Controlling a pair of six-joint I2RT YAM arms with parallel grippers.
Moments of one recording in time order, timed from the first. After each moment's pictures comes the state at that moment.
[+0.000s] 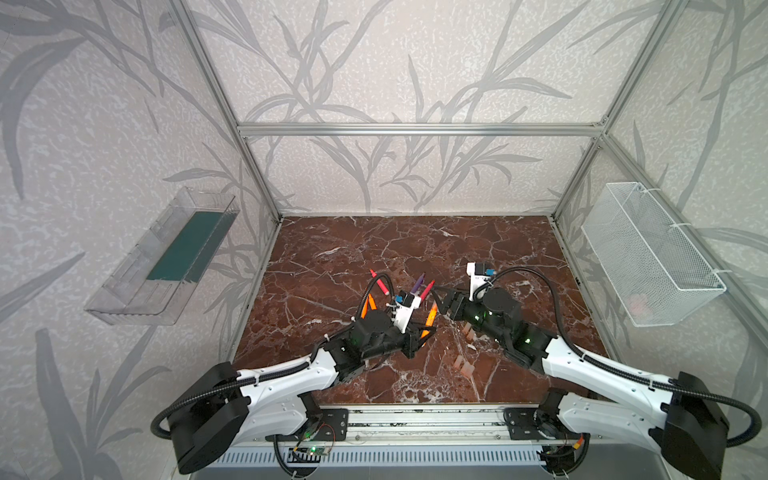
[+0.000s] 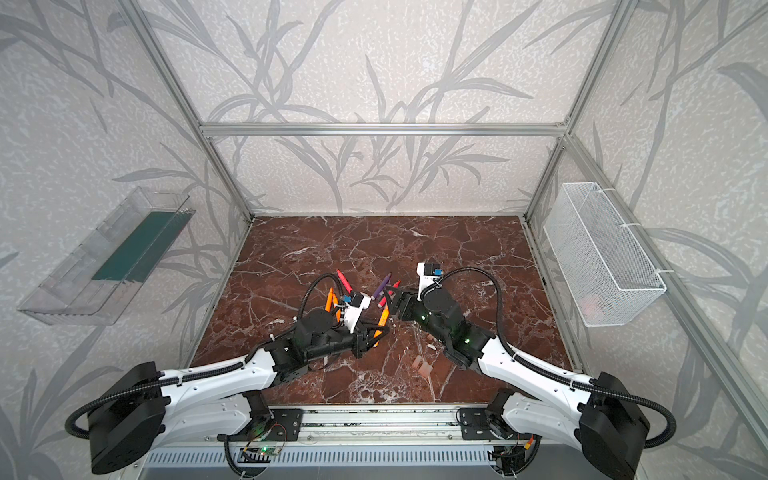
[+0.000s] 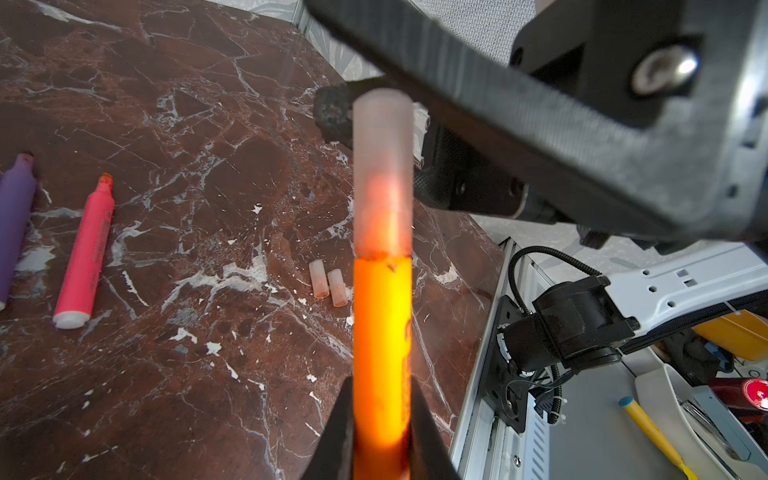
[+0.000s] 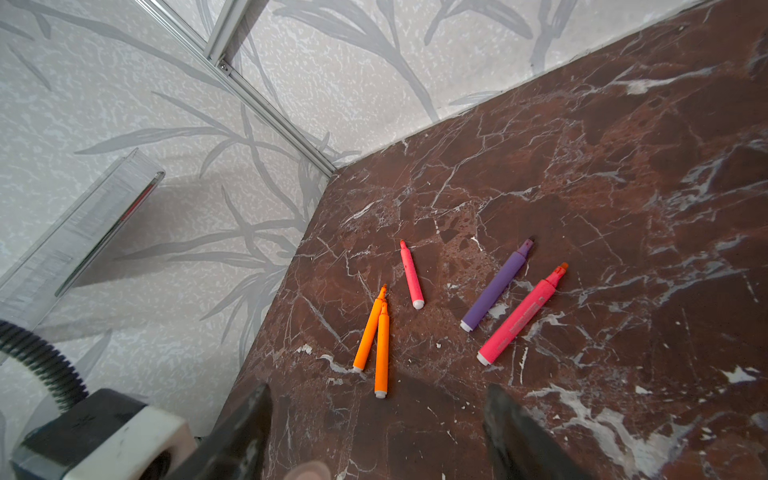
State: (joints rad) left arm -0.91 1.14 0.44 0.41 0.25 -0.51; right arm 0.83 1.10 0.61 0.22 0.12 0.79
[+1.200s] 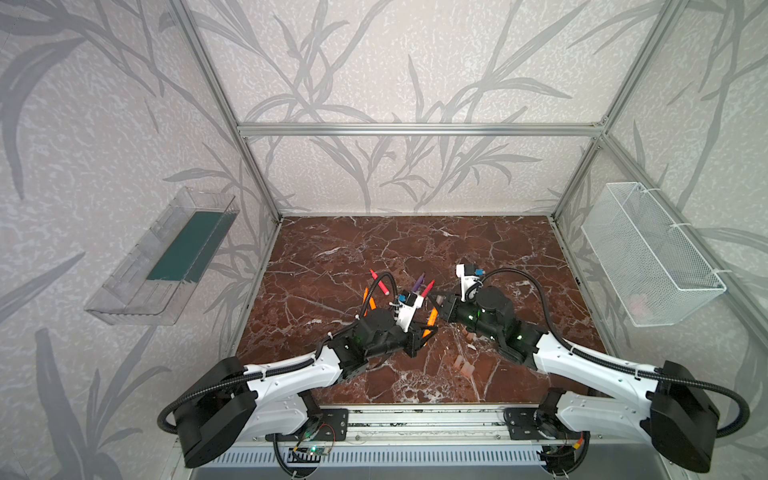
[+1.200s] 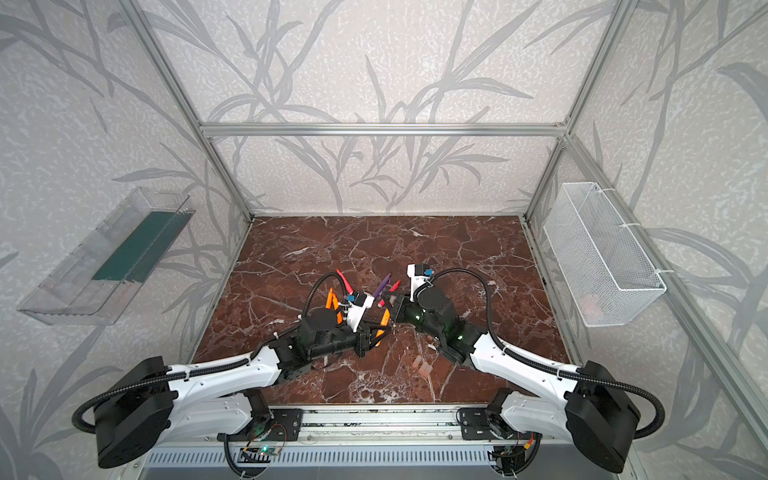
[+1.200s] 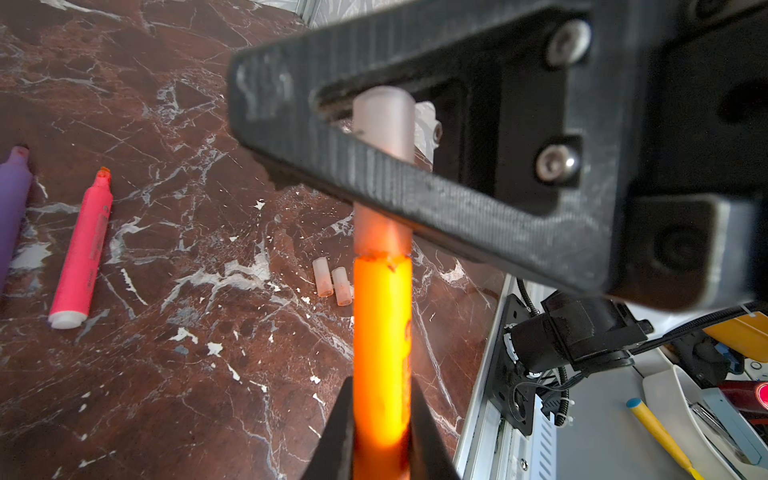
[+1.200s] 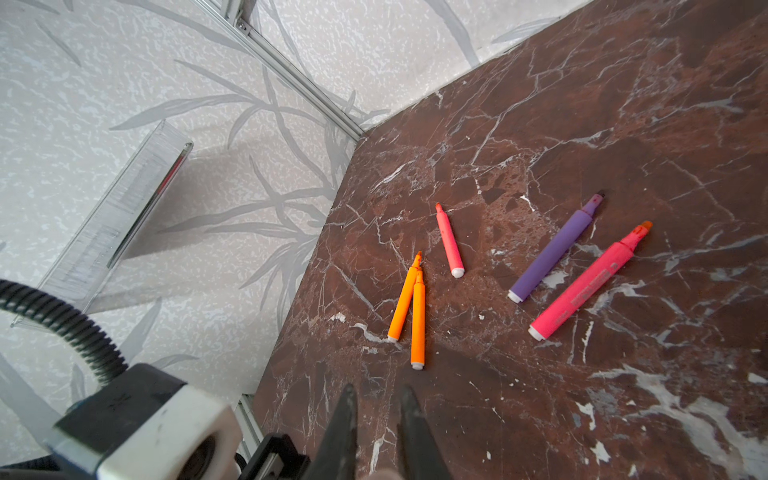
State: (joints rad) left arm -0.91 1.19 0.46 0.41 0.22 -0.51; right arm 0.83 1.15 0.61 0.28 -0.01 0.85
